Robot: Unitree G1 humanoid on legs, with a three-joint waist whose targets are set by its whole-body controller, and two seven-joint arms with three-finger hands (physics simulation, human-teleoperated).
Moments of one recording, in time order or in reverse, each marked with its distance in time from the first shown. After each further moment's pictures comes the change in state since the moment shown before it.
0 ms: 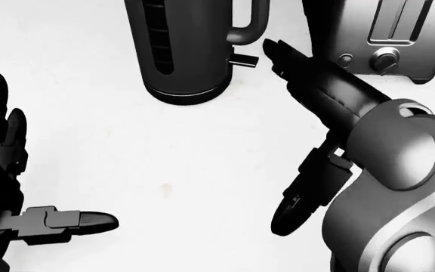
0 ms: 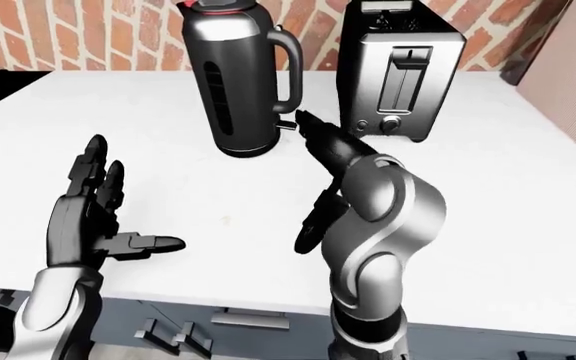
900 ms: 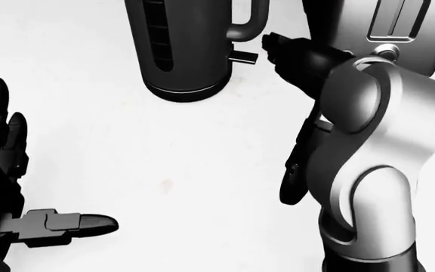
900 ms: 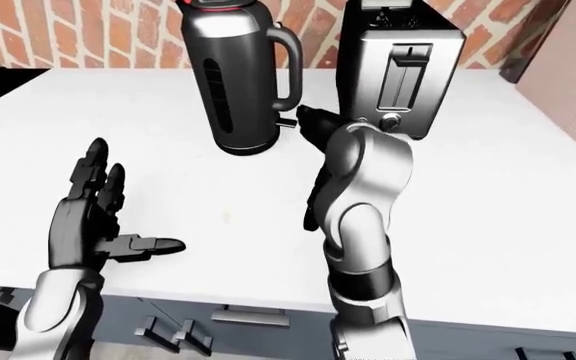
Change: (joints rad) left arm 0.012 -0.002 0.003 0.019 -0.002 -0.022 -0.001; right arm -0.130 -0.041 -0.012 0.273 -0.056 -0.142 -0.033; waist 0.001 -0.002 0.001
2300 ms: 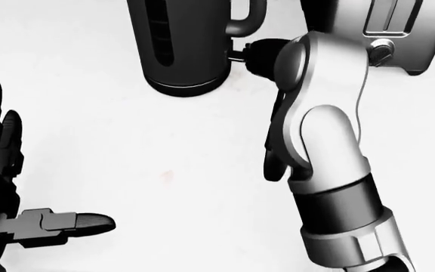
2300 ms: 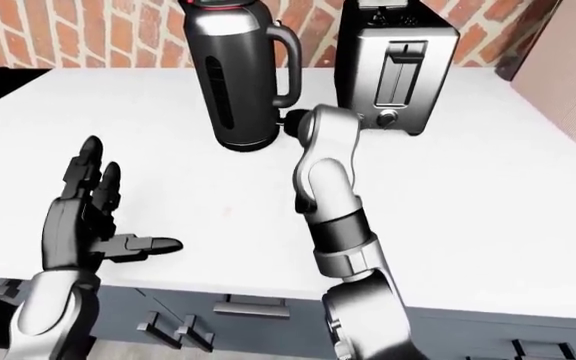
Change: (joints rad) left arm 0.003 -0.002 0.007 -0.034 -0.009 0.021 0.006; right arm -0.176 -0.001 0.025 0.475 0.047 -0.051 -0.138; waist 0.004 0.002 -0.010
